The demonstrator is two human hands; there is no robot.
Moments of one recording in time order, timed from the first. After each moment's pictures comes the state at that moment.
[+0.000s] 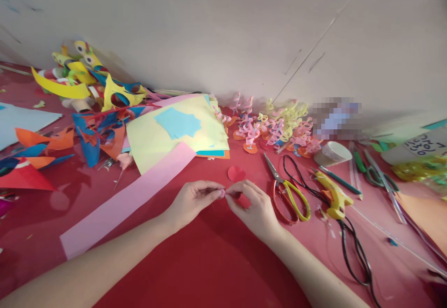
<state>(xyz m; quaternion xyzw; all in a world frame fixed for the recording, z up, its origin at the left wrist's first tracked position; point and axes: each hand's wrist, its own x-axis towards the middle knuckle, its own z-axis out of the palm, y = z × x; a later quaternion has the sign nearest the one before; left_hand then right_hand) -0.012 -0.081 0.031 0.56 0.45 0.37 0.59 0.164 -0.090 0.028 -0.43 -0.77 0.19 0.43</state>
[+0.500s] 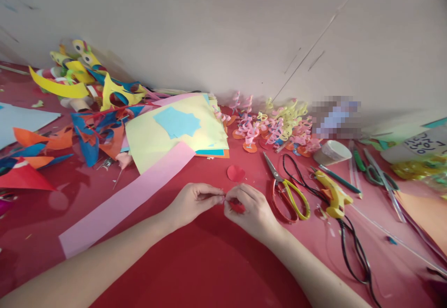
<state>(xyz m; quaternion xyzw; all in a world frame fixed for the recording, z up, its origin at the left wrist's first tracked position) -0.014 -0.079 0.026 0.59 0.43 0.32 0.60 0.165 -0.093 0.024 -0.39 -0.83 0.08 0.39</state>
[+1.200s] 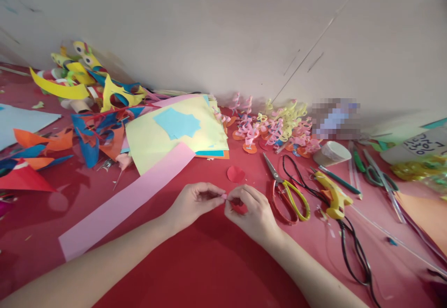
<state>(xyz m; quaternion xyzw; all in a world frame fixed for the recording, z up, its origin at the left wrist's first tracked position) -0.009 -0.082 0.028 0.55 0.43 0.37 0.61 0.163 -0.093 0.021 -0.41 -0.80 0.05 0.43</state>
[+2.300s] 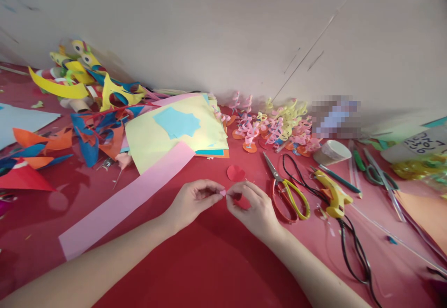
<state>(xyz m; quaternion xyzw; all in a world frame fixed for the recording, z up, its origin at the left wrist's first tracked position) -0.009 -0.083 0.034 0.56 0.45 0.37 0.59 0.165 -0.091 0.026 -0.40 -0.79 0.11 0.44</state>
